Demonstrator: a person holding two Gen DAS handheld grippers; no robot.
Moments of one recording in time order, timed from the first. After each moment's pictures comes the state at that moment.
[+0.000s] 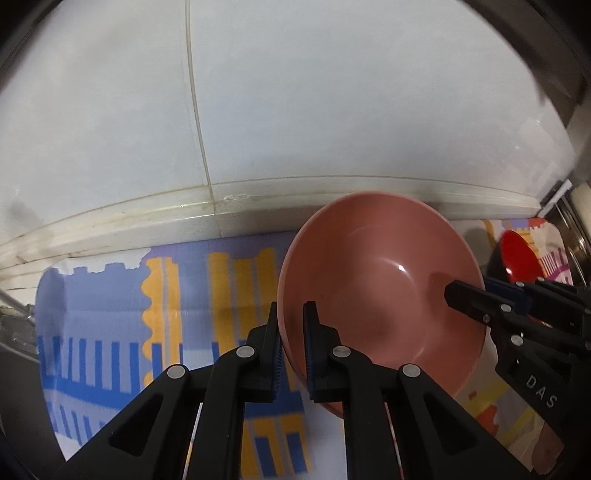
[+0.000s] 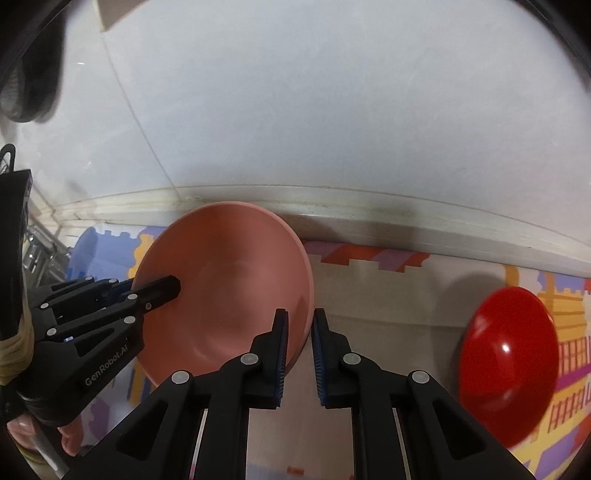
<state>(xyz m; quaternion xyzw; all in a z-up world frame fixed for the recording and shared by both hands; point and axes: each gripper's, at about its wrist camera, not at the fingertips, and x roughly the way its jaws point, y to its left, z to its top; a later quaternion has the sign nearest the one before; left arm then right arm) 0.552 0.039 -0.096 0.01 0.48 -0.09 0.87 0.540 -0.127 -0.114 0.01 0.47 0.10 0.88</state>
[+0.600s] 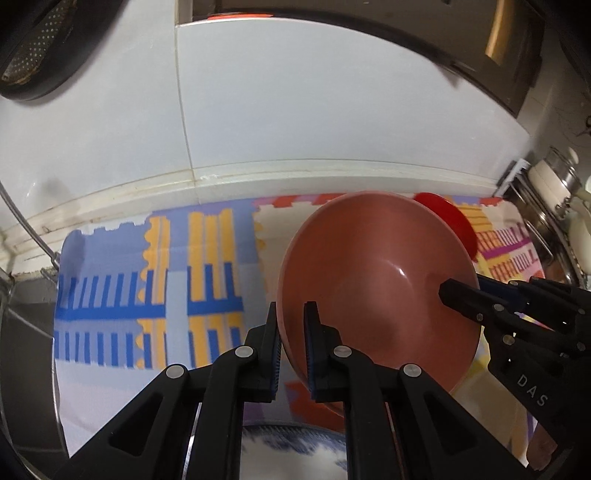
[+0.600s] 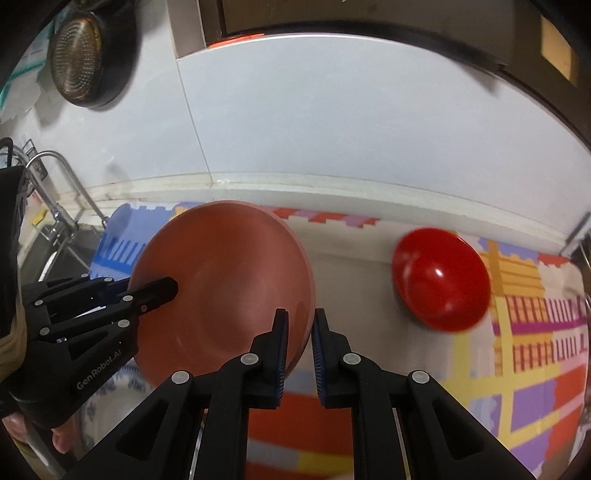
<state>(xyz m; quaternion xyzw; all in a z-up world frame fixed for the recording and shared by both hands) 0.443 0.001 -0.051 0.01 0.47 -0.11 0.88 0.431 -0.136 -0.077 -0.01 0.44 0.08 0.89</state>
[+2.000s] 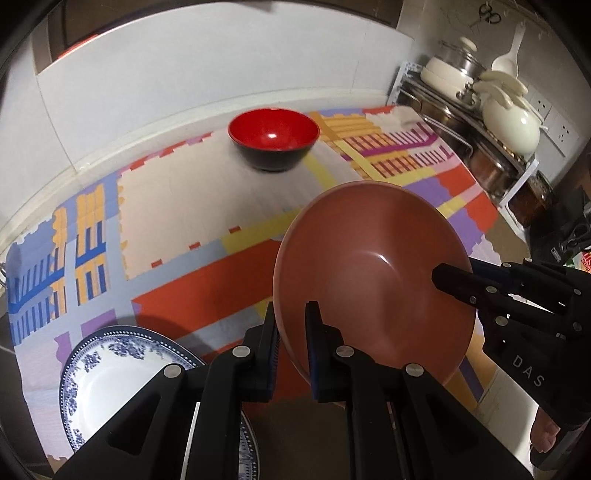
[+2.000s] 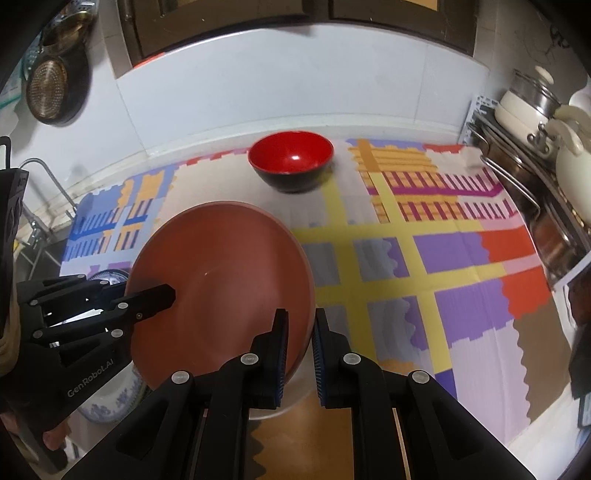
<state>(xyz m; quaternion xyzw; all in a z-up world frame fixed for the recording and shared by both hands) 0.326 -0.124 -0.070 0.09 0.50 -0.24 0.83 0.256 -0.256 -0.089 0.06 0.46 -0.03 0.89</state>
